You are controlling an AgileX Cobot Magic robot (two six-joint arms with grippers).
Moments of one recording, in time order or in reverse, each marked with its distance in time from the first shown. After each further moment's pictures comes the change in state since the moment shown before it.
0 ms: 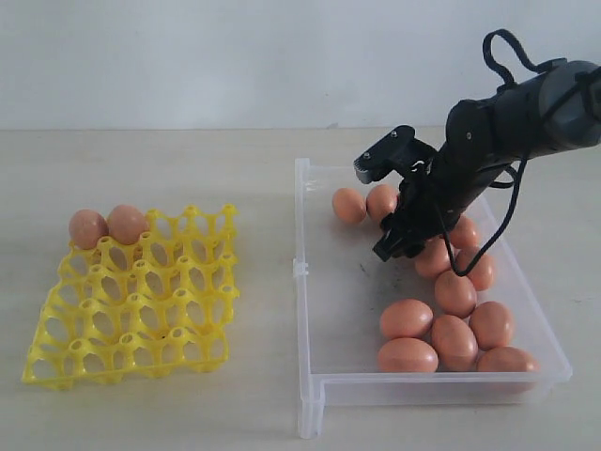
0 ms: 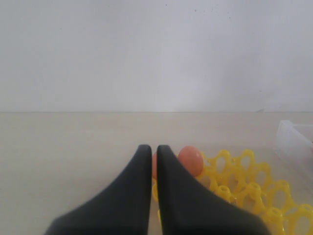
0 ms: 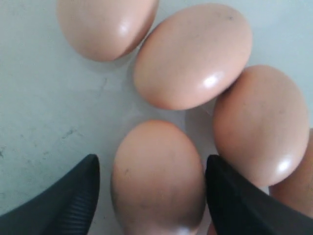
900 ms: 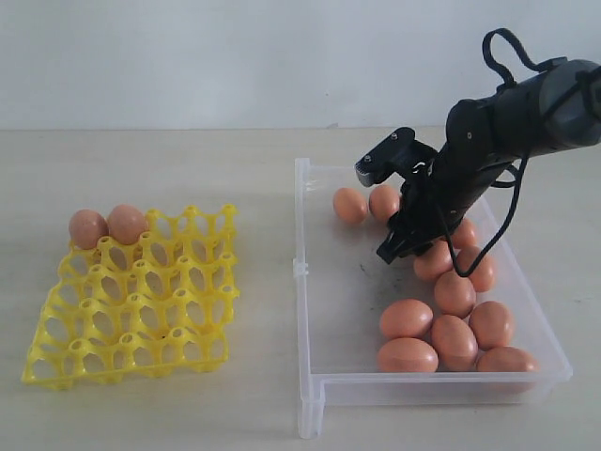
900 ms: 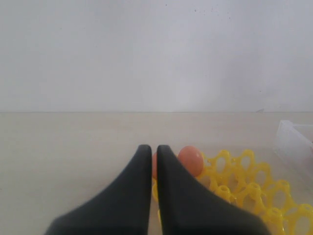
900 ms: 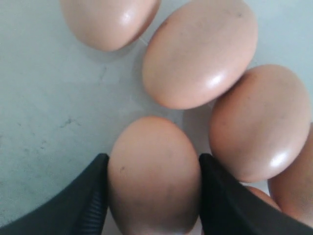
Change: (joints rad) left arm 0.000 0.000 0.000 0.000 0.000 0.000; right arm 0.000 0.000 -0.002 -0.016 0.024 -0.002
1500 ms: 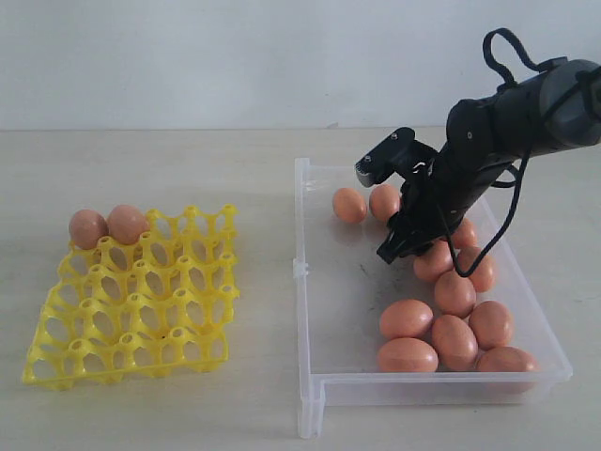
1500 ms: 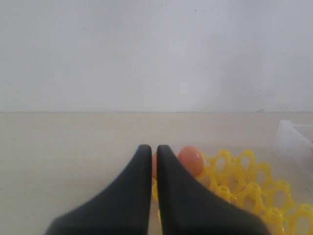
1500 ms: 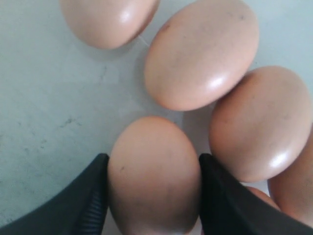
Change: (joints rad) left arm 0.000 0.000 0.000 0.000 0.000 0.000; right arm 0.000 0.000 0.000 0.004 0.000 -0.006
